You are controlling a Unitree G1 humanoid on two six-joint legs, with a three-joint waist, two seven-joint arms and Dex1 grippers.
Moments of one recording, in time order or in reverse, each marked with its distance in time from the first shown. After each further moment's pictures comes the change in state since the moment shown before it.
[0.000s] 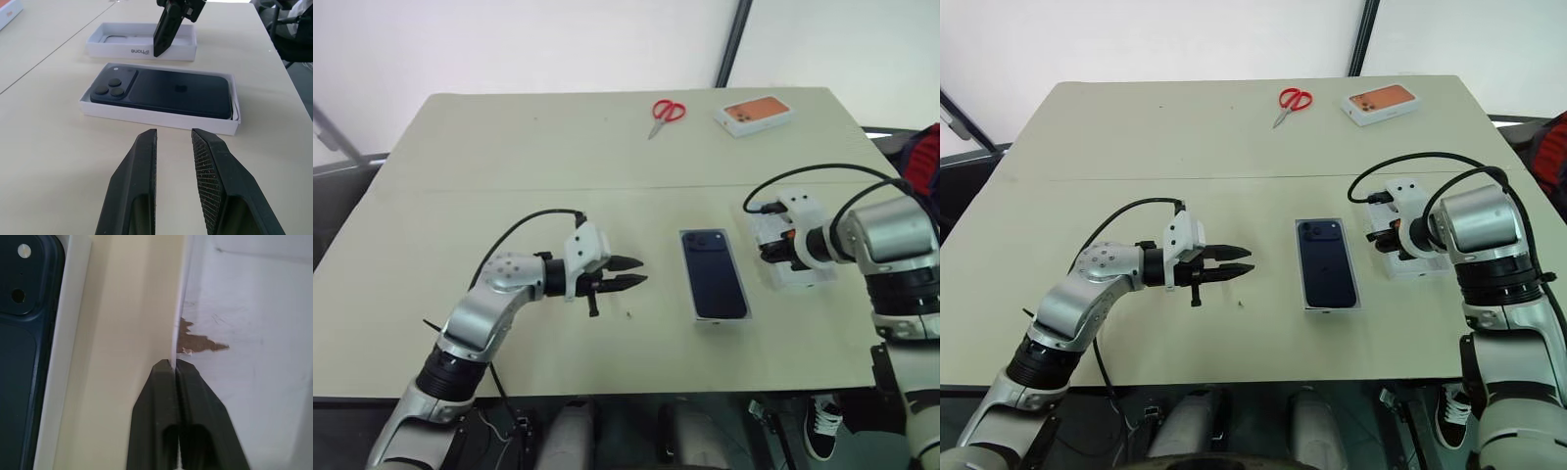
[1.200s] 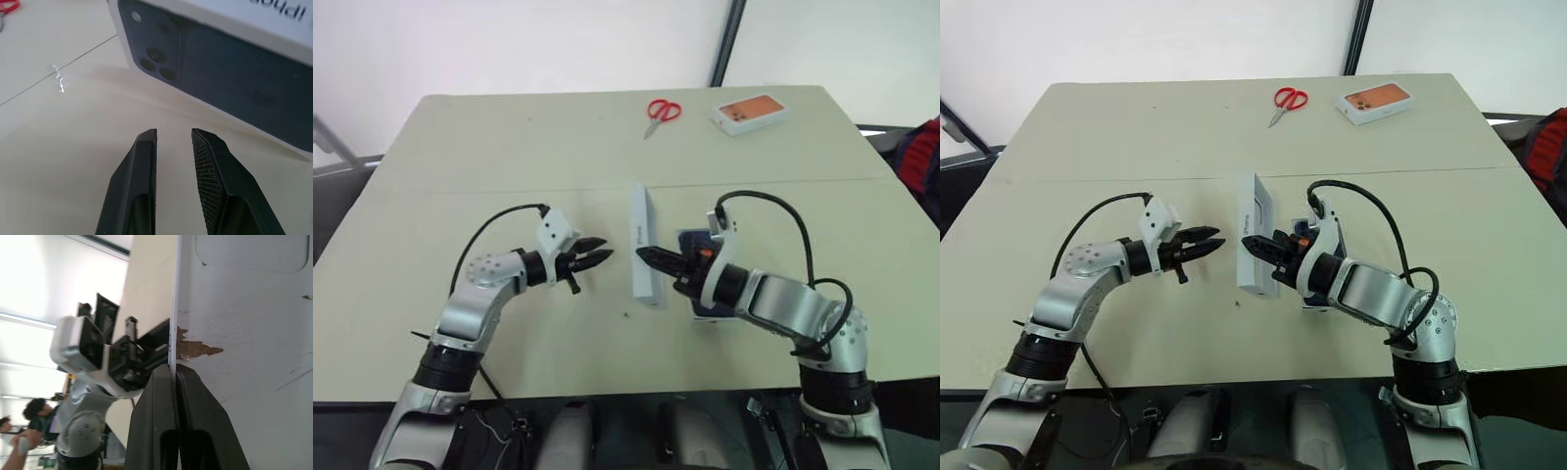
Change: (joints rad) left arm -0.010 -0.047 0.087 0.211 0.043 -0.066 0.138; right arm 0.498 0.417 -0.182 -0.443 1.735 -0.612 -1.281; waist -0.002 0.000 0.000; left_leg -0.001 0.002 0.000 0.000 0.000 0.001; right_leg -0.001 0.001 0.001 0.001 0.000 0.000
